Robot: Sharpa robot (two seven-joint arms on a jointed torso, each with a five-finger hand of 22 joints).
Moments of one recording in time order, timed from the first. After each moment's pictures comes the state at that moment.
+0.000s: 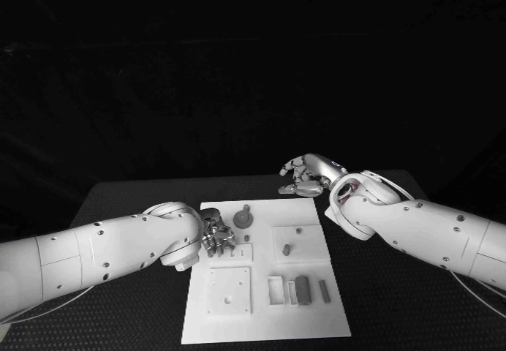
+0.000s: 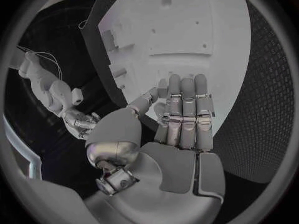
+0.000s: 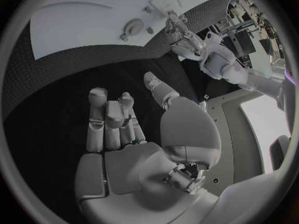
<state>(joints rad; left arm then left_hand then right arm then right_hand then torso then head) 1.32 -0.62 -0.24 1.37 -0.93 -0.11 -0.52 0.84 0.09 0.63 -0.29 0.18 1.02 0.14 0.40 0.61 1.31 0.01 0.30 0.50 1.15 -0.02 0.60 0.97 0.01 1.08 -0.12 0.27 0.98 1.19 -0.69 0.07 1.35 -1.34 -0.42 -0.10 1.03 -0.17 0.53 -0.26 0.06 0.81 0.15 0.21 0.50 0.99 0.06 1.12 1.02 1.19 -0.05 1.42 0.93 0.21 1.15 -0.03 0.92 1.31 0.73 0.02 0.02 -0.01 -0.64</state>
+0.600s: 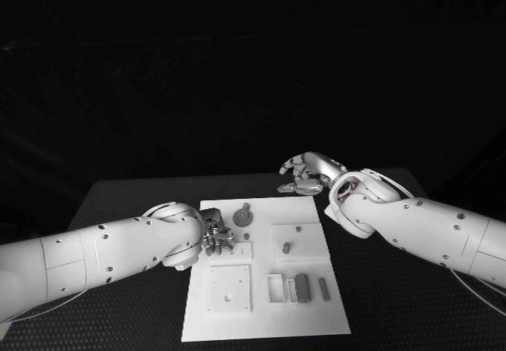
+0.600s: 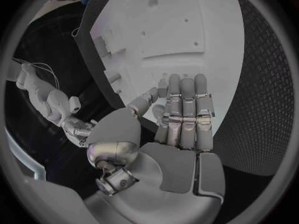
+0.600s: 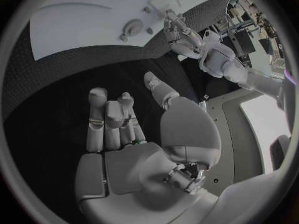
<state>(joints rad) 1.30 -0.61 -0.24 1.36 -1.01 -0.11 -0.53 0.83 0.09 0.63 -0.29 0.19 1.02 0.13 0.40 0.61 1.32 0.01 0.31 0.50 1.15 -0.02 0.61 0.97 0.01 1.09 -0.13 0.28 0.99 1.19 -0.69 0.07 1.35 -1.34 -0.42 -0.10 1.03 -0.17 0.52 -0.26 0.06 0.81 0.15 0.21 0.50 0.99 0.06 1.12 1.02 1.19 -0.05 1.42 0.93 0.21 1.15 -0.03 0.92 1.31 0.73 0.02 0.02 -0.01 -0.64</state>
